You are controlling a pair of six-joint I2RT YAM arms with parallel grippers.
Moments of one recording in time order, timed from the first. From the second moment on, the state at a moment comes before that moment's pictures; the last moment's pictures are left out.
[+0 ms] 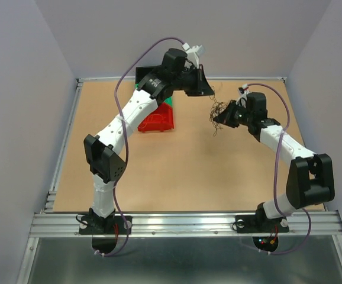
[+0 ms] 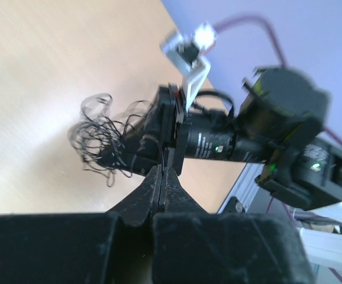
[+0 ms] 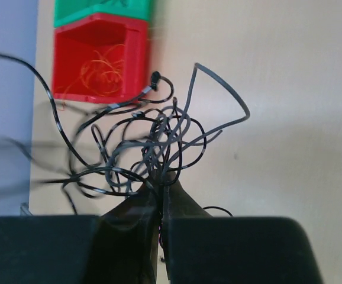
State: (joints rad) left arm -0.68 1.97 2.15 -0.60 0.42 -0.55; right arm 0.17 1.49 1.04 -0.07 -0.48 0.55
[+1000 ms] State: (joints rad) left arm -0.15 1.82 2.20 -0.73 0.16 -0.50; right arm -0.04 1.54 0.95 -0.35 -0.10 0.69
